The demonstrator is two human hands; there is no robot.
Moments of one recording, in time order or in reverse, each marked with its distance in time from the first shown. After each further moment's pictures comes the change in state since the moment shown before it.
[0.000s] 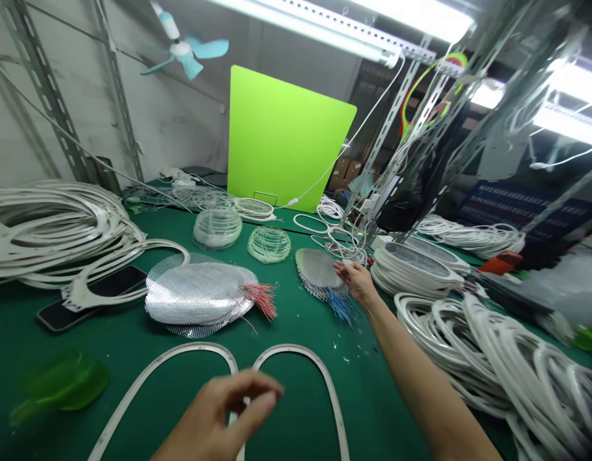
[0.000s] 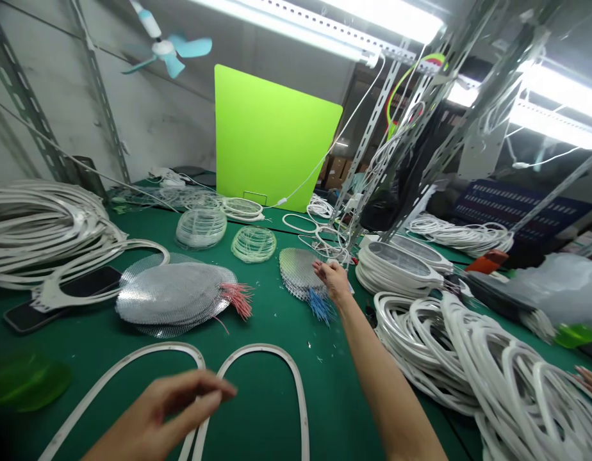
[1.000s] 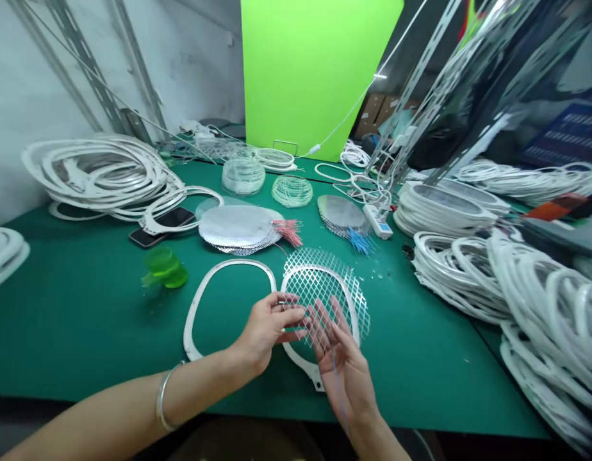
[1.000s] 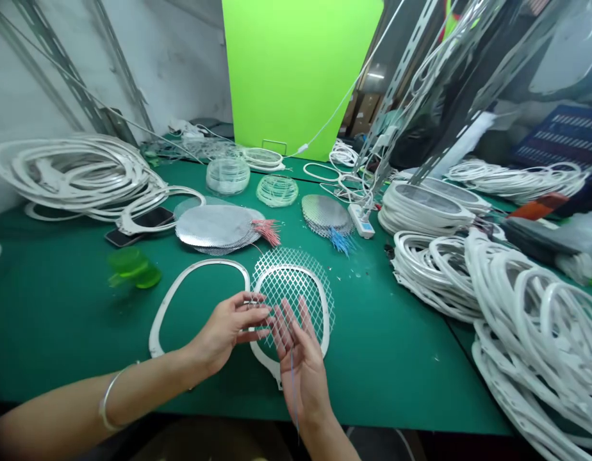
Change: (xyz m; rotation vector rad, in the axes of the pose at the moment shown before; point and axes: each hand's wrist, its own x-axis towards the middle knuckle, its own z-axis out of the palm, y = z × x) left_hand -0.042 -0.015 0.046 -0.708 0.197 -0.373; right_hand -0.351 0.034 0.052 0.968 -0.130 0.443
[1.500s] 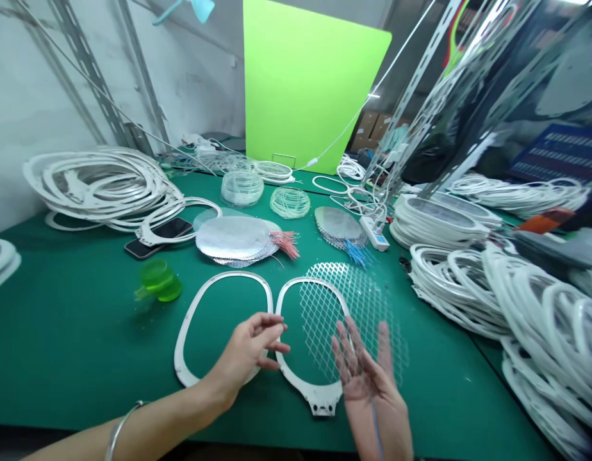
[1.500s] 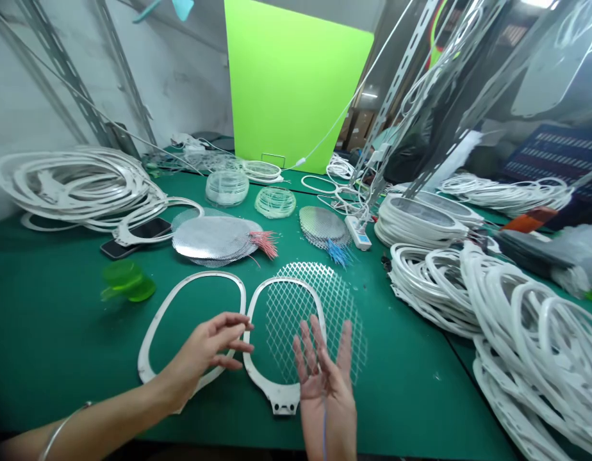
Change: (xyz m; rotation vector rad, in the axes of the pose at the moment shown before) left_hand -0.010 0.003 -0.027 0.283 -0.013 0.010; right_hand -0.013 -0.022 -0.010 -0.200 0.138 -0.285
